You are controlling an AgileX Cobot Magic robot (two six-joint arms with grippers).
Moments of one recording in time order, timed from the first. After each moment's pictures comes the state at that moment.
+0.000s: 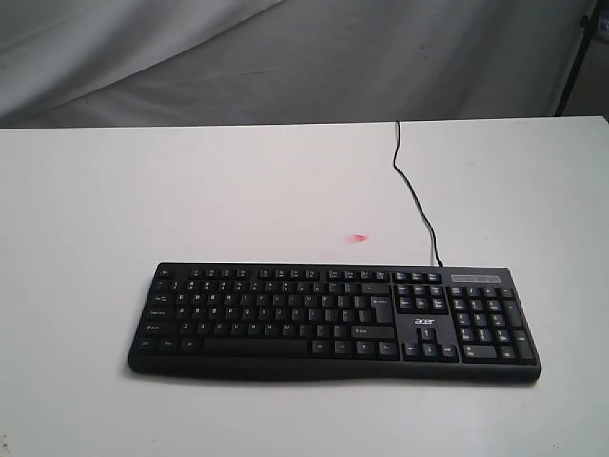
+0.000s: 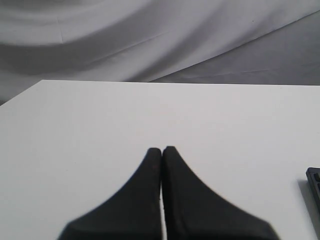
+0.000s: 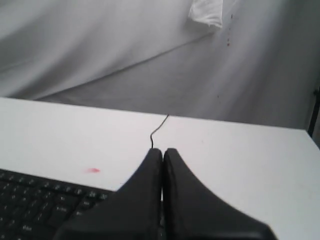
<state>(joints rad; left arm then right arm) 0.03 0.00 -0.01 0.06 0.27 -0.02 0.05 0.00 0.00 -0.01 0.14 -0.02</state>
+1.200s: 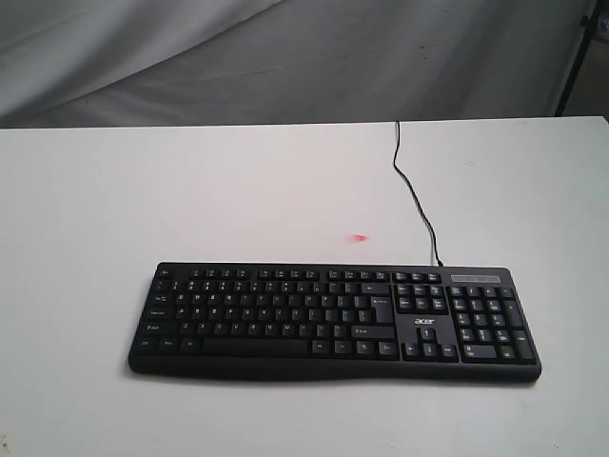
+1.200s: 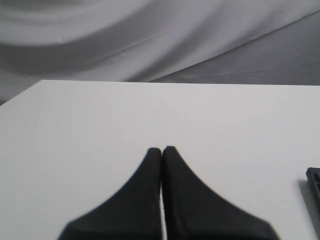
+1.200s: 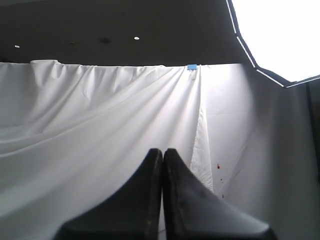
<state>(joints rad) 0.03 0.00 -0.01 0.06 0.27 -0.02 0.05 0.00 0.00 -0.01 -0.49 -0.02</state>
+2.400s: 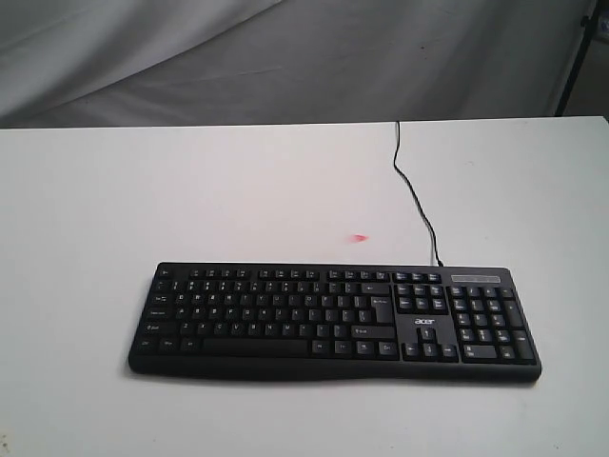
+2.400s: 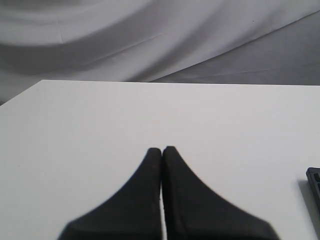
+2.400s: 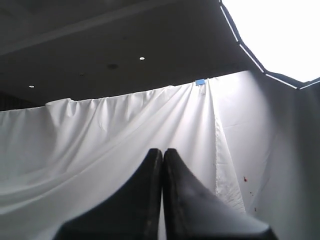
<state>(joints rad) 0.03 0.00 -0.01 0.06 0.27 -0.02 0.05 0.00 -0.19 -0.01 -0.36 0.16</state>
